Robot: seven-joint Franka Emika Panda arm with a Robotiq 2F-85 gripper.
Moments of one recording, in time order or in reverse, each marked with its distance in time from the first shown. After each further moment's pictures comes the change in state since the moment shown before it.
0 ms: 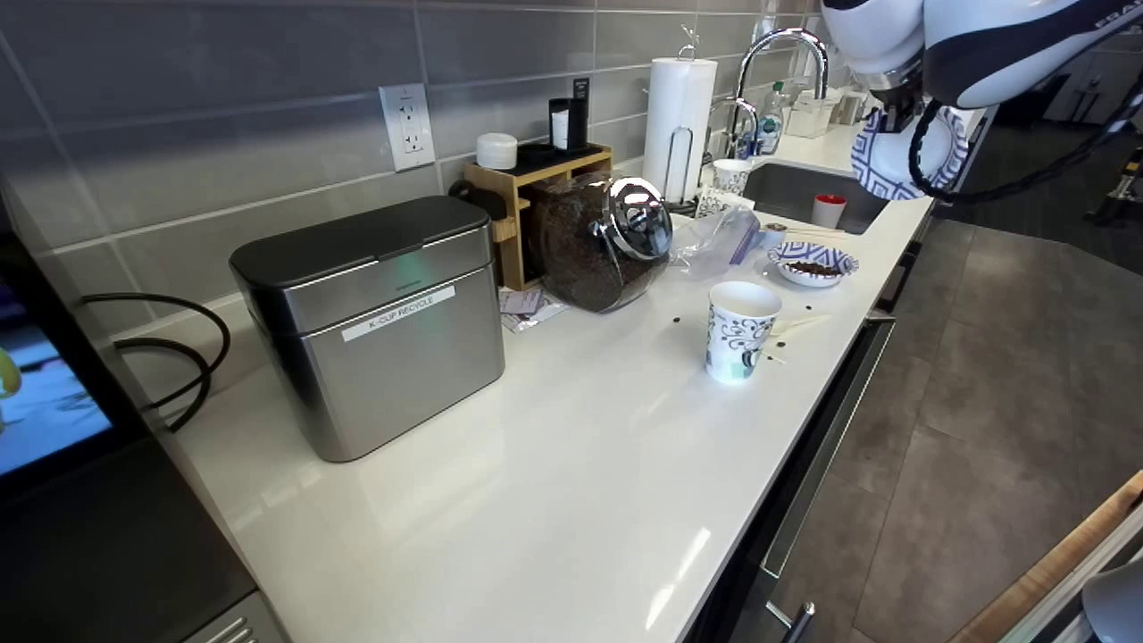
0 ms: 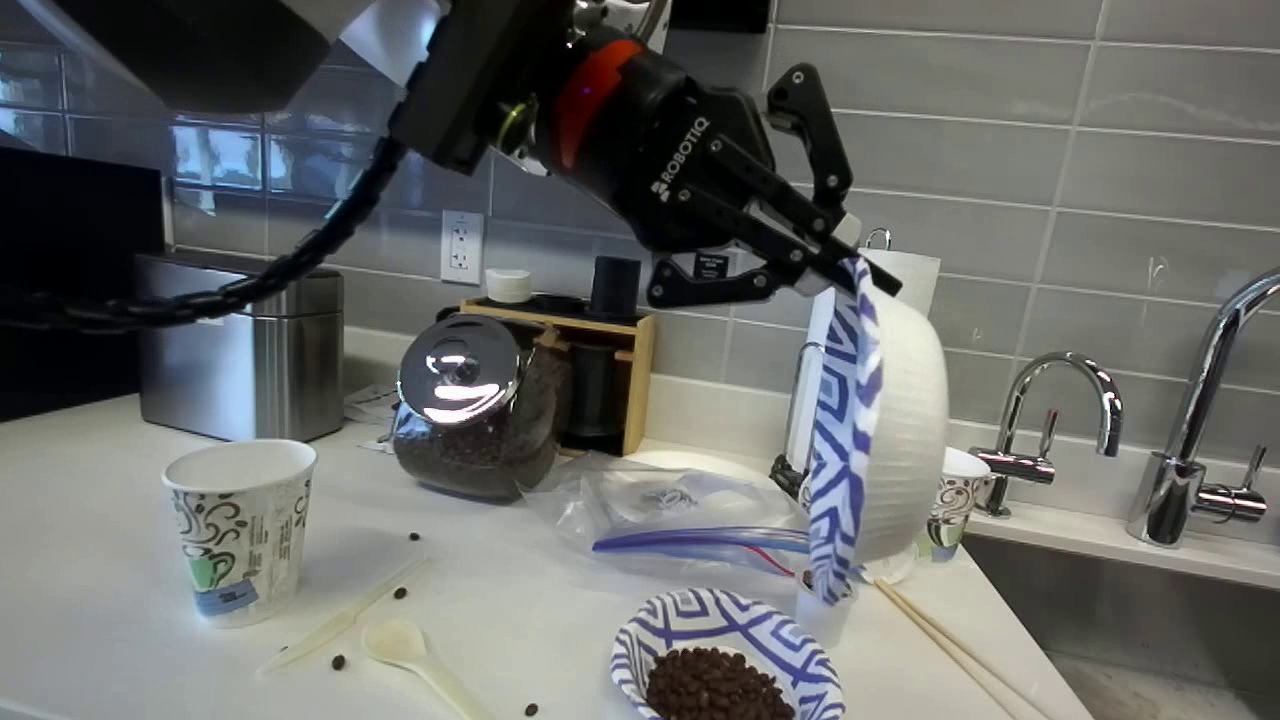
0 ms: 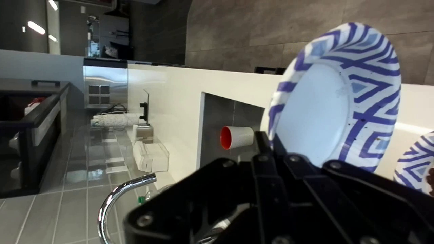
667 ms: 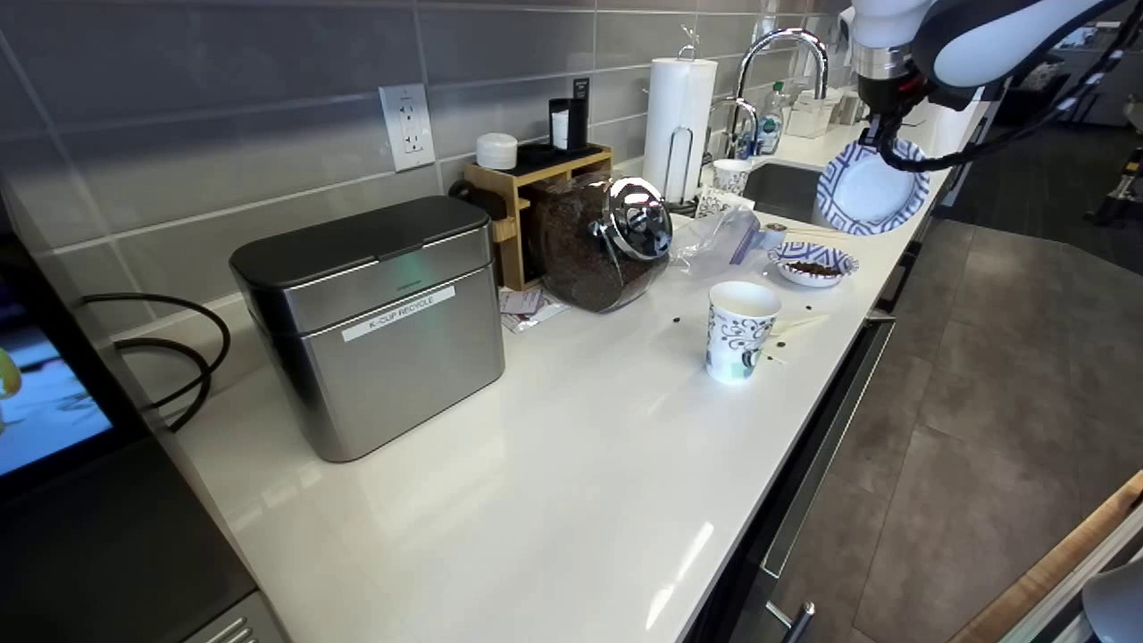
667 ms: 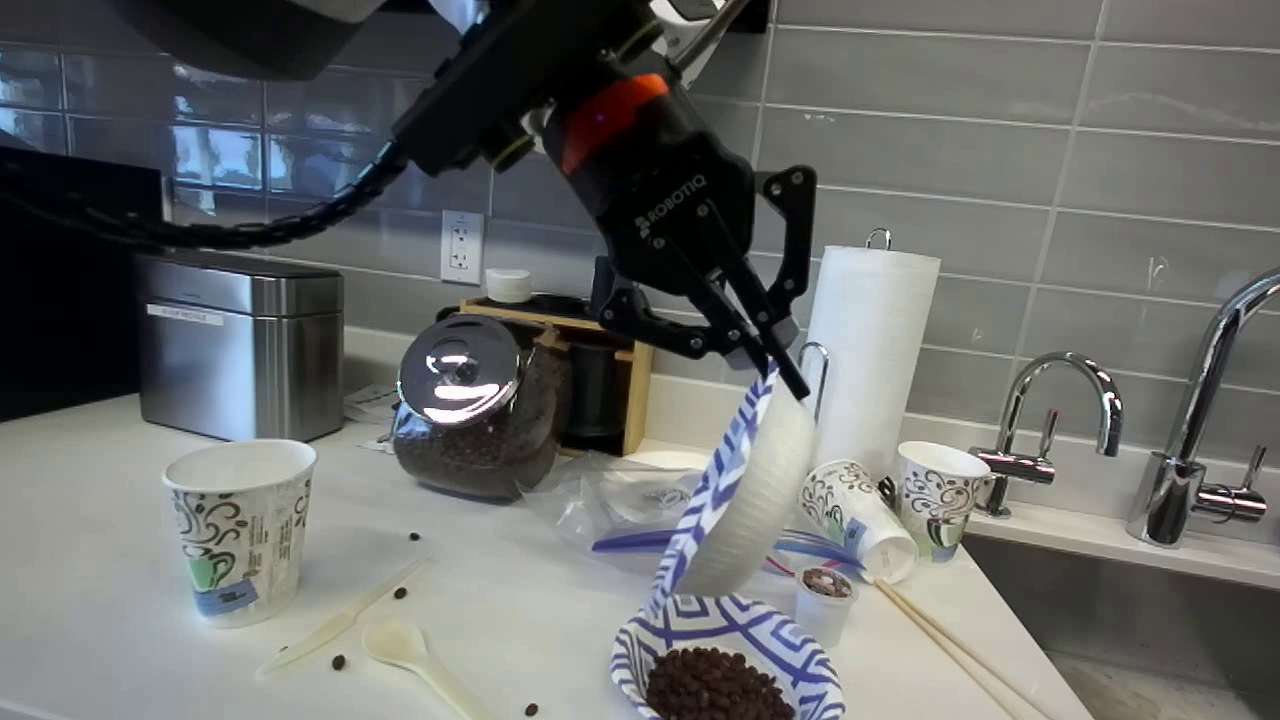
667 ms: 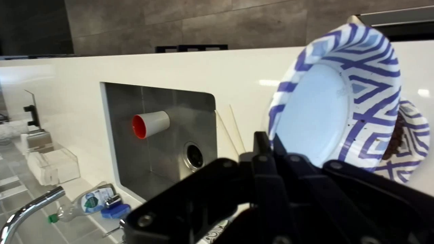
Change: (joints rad) arm -0.009 0.003 -0.068 0.019 0.401 0.215 -0.211
